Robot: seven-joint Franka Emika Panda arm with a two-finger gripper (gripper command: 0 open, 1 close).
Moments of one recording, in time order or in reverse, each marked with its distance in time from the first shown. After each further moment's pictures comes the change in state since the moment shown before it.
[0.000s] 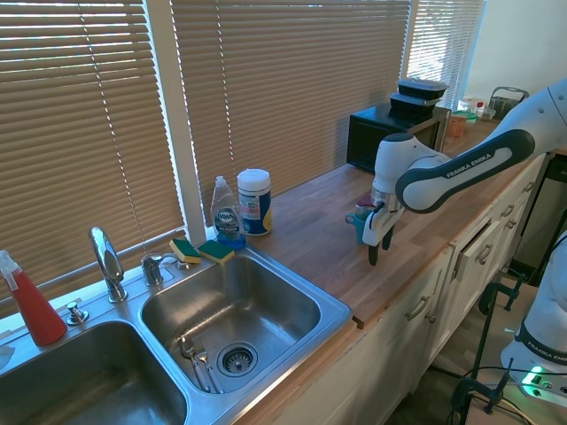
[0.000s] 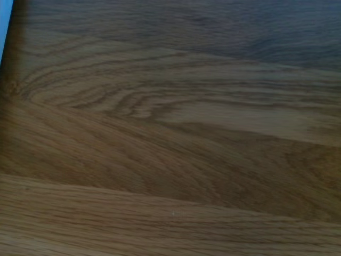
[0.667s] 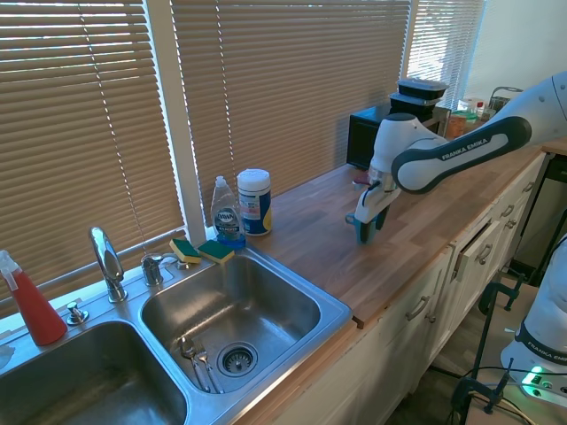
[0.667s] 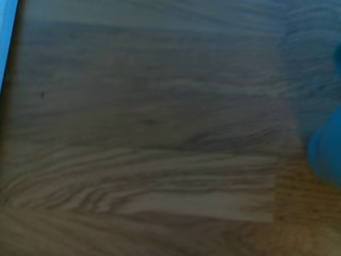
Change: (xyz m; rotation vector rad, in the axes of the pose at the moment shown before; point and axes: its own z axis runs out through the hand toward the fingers) arm 0.062 0.004 -0.054 0.082 0.087 0.121
